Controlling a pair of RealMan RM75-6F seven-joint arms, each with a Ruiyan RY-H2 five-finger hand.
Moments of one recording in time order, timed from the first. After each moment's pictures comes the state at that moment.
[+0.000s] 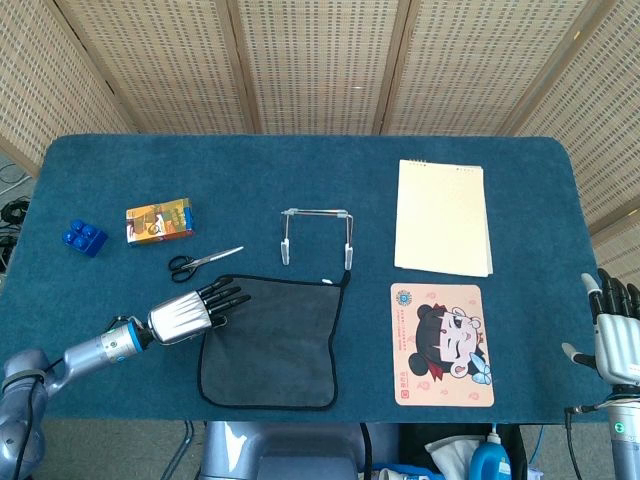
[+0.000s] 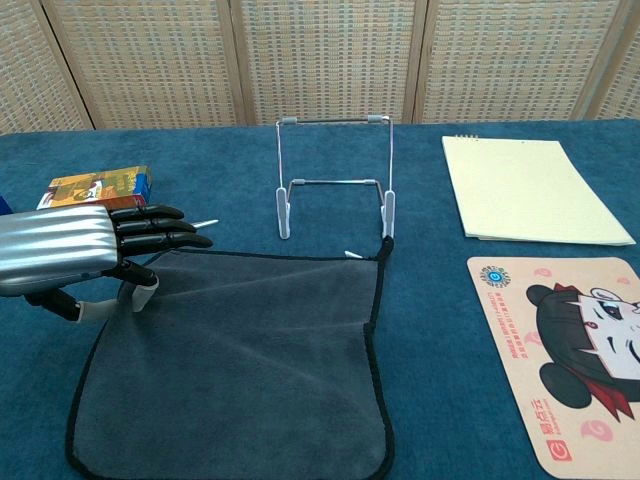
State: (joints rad) left arm -0.65 -1.83 0.36 -0.17 1.94 1.56 -0.48; right arm 0.11 -1.17 0.14 -1.53 -1.30 1.41 -0.14
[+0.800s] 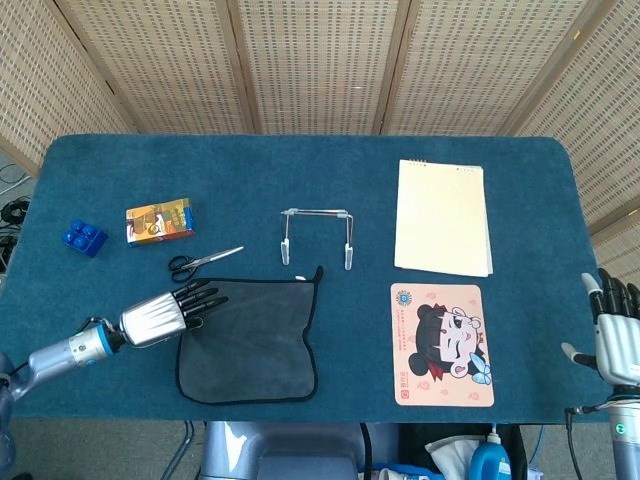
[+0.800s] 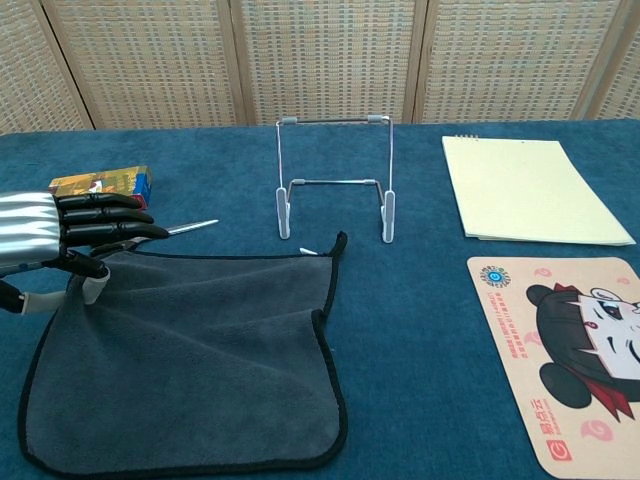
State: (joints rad) left arm -0.62 -1.74 0.37 -0.20 1.95 1.64 -0.48; right arm 0.11 -1.16 0.14 -1.53 -1.30 1.41 -0.12
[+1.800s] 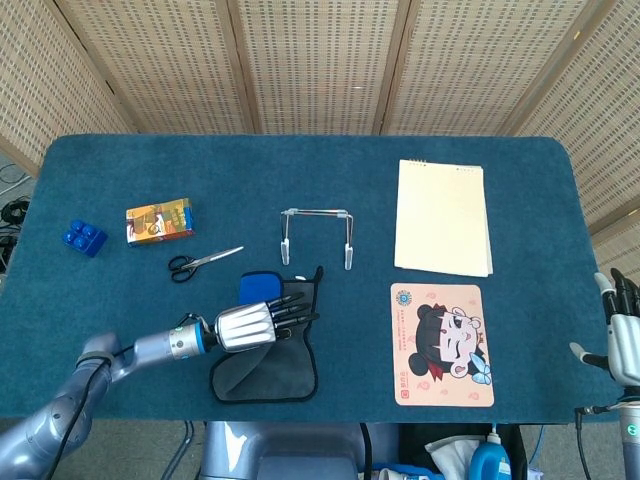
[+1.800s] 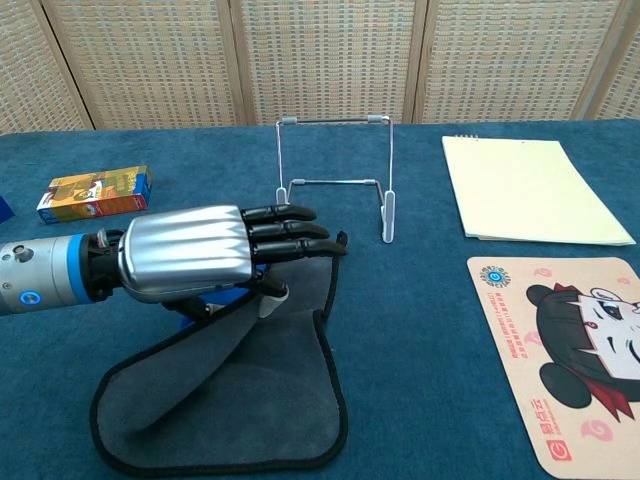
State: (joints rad) left arm -0.87 -1.95 0.31 -0.33 1.96 1.52 -0.29; right arm 0.10 -1.14 0.15 -1.53 -1.29 1.40 -0.06
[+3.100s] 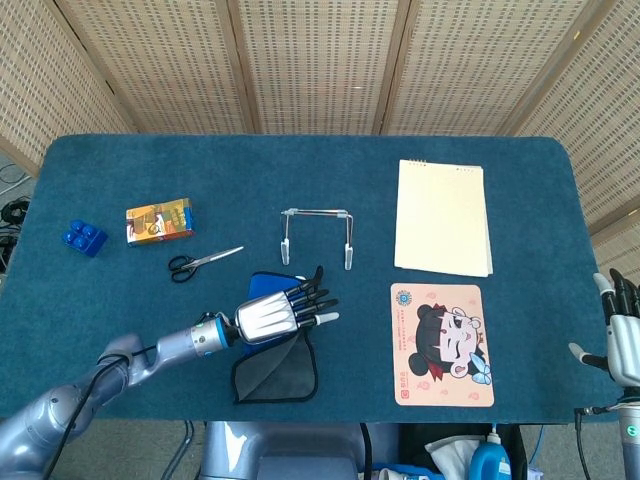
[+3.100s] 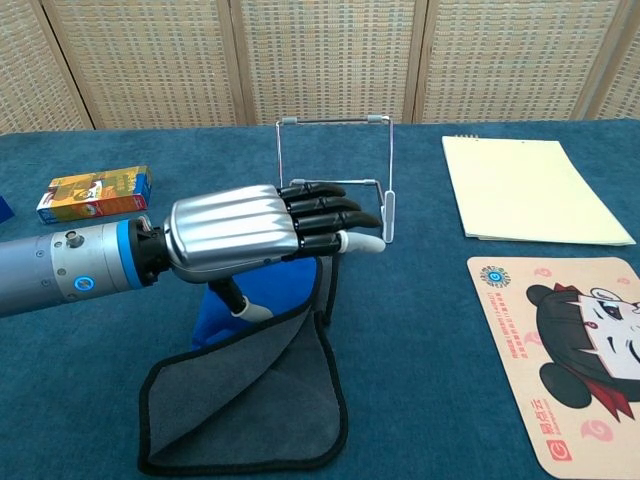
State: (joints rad) left arm -0.94 -1.90 0.22 -0.59 1.89 1.37 -0.18; right arm 0.10 -1.14 0.15 -1.53 -1.30 1.41 -0.05
